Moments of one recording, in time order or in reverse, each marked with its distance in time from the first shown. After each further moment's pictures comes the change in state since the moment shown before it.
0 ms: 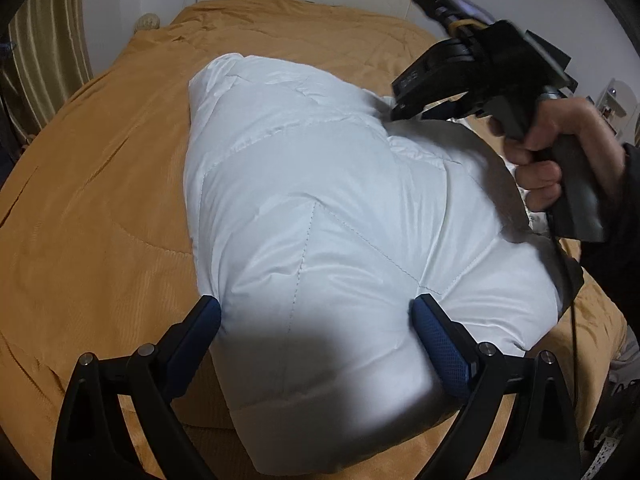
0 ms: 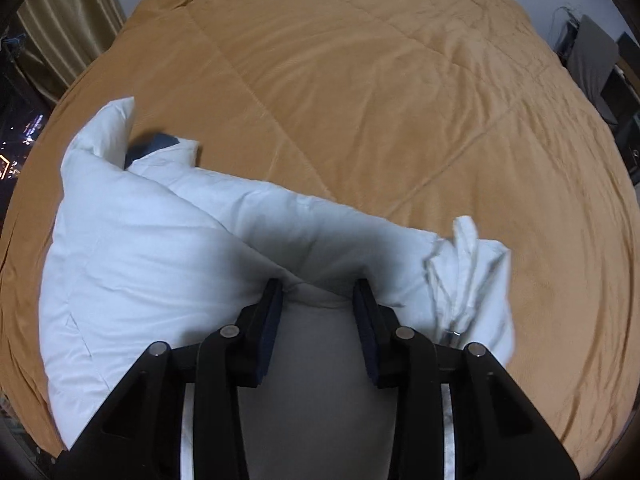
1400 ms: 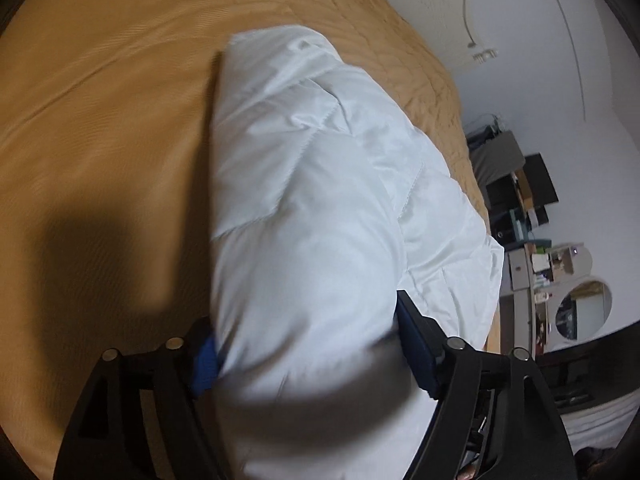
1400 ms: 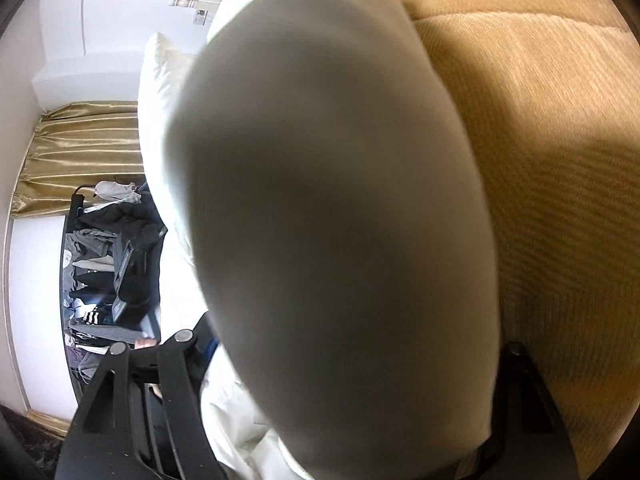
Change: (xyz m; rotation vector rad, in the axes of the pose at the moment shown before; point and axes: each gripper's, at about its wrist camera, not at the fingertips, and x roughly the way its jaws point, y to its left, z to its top) left arm 0.075 0.115 0.099 -0.519 0.112 -0.352; right arm 0.072 -0.118 -0.203 0.552 0.073 0.954
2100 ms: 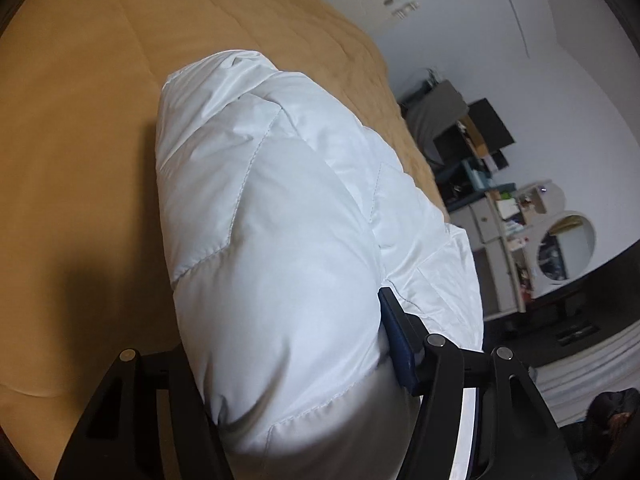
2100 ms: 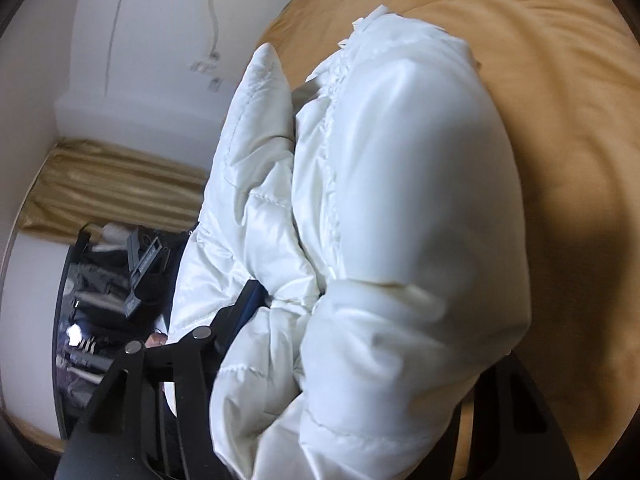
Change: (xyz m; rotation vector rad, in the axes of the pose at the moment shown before) left arm 0.042 -0.133 -0.001 0.242 0.037 -0.106; right arm -0.155 0.017 0.019 -0.067 -0.243 -0.025
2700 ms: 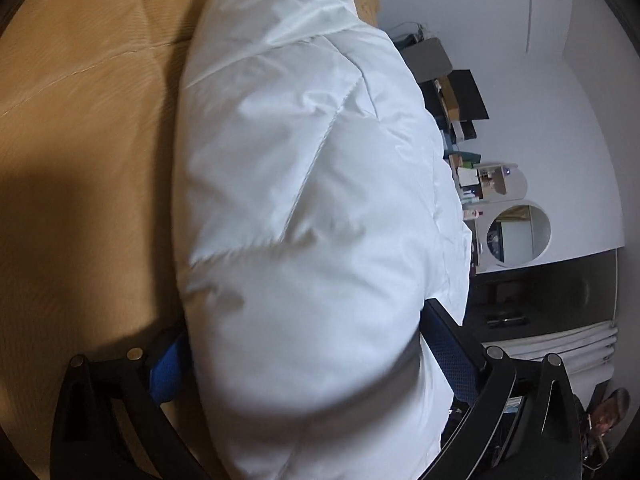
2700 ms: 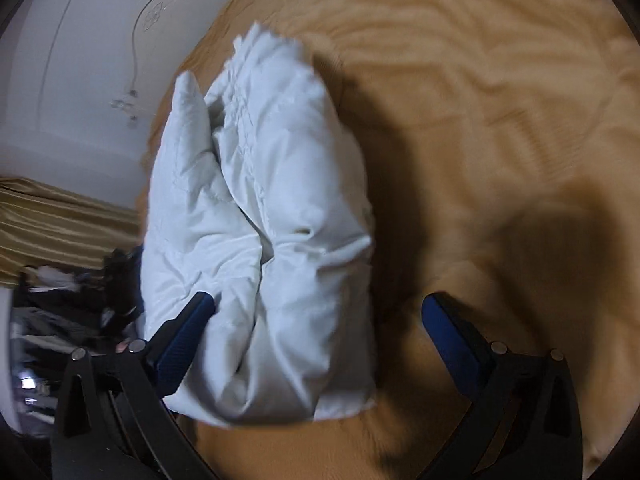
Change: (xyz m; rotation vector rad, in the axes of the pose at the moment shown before) left arm 0.152 0.010 -0.069 -0.161 0.268 -0.293; right arm -0.106 -0.105 -0.023 0.143 -0.100 -0.267
